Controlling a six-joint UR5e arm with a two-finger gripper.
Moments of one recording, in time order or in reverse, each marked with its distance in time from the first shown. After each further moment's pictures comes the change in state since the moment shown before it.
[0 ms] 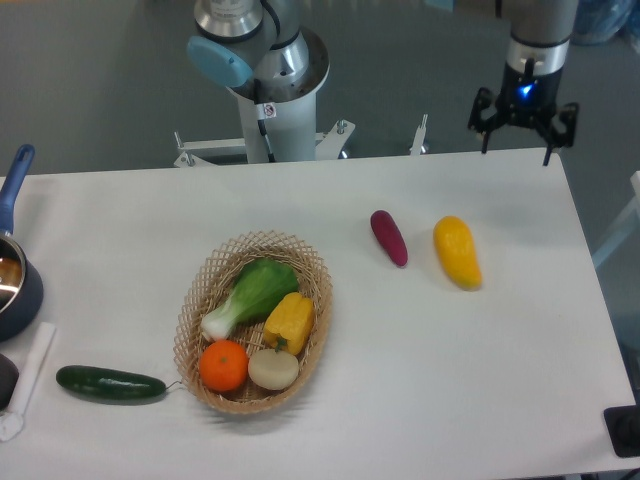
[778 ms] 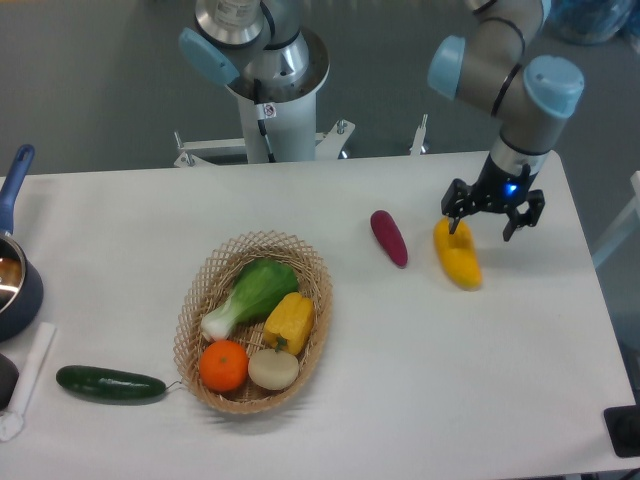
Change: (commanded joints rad) arm -0.115 -0.189 0.035 0.090 -0.048 -0.238
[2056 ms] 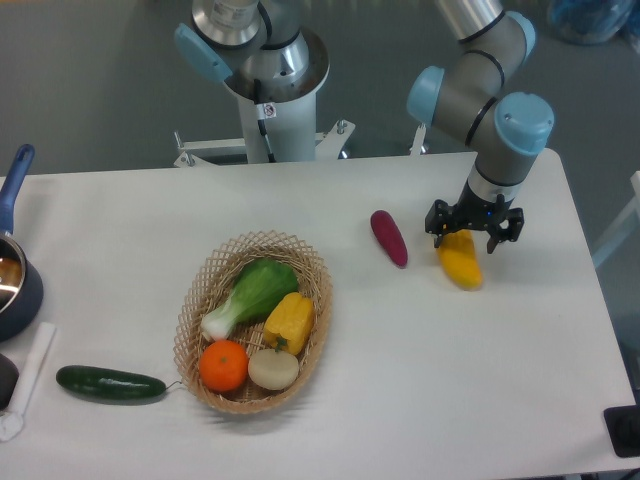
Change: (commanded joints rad) arm -0.042 -0.034 -0.023 0.040 0.121 -0.025
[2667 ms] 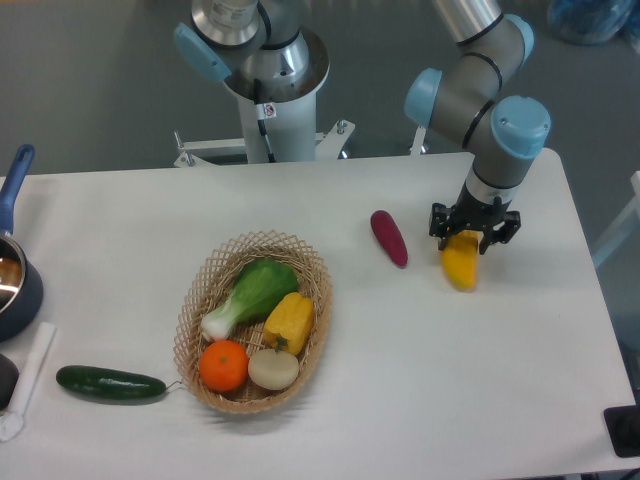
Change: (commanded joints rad) arm 0.000 0.006 0.002 -0.002 0.000 0.000
